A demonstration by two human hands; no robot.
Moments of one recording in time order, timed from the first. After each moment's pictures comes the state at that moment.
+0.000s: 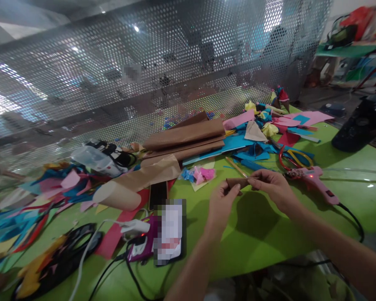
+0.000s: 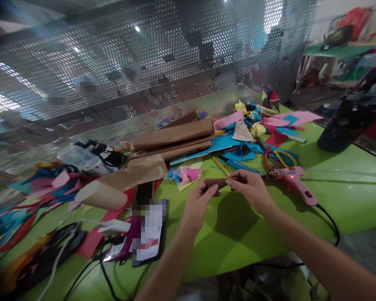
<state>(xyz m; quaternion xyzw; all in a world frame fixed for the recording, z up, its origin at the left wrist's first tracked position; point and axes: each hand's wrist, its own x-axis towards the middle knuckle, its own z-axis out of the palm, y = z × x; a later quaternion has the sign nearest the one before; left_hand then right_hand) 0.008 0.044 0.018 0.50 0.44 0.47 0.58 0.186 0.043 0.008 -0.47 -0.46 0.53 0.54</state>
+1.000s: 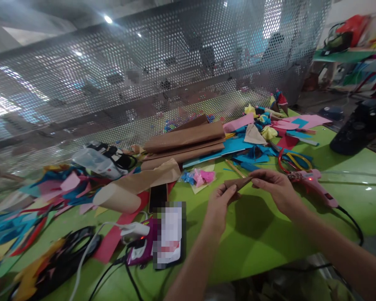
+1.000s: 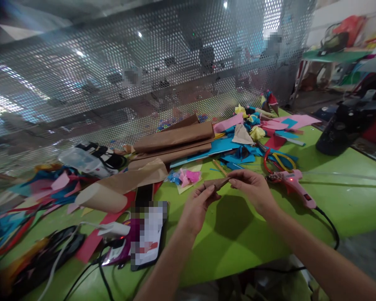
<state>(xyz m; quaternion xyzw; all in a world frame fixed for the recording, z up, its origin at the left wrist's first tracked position) 0.005 0.047 0.015 0.40 0.43 0.48 0.65 0.189 0.044 0.011 -0.43 -0.42 0.53 0.60</state>
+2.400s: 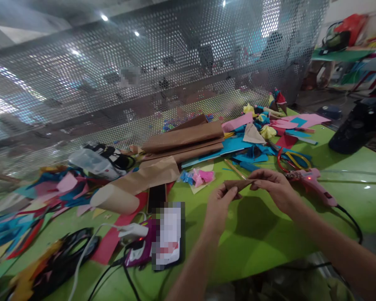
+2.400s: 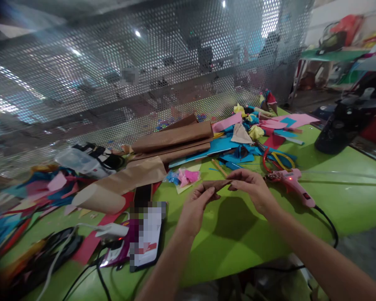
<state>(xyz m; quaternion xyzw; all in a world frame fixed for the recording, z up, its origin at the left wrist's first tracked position) 0.005 0.043 0.025 0.48 0.42 0.46 0.62 0.197 0.046 0.006 -0.39 -0.43 0.57 0.58</state>
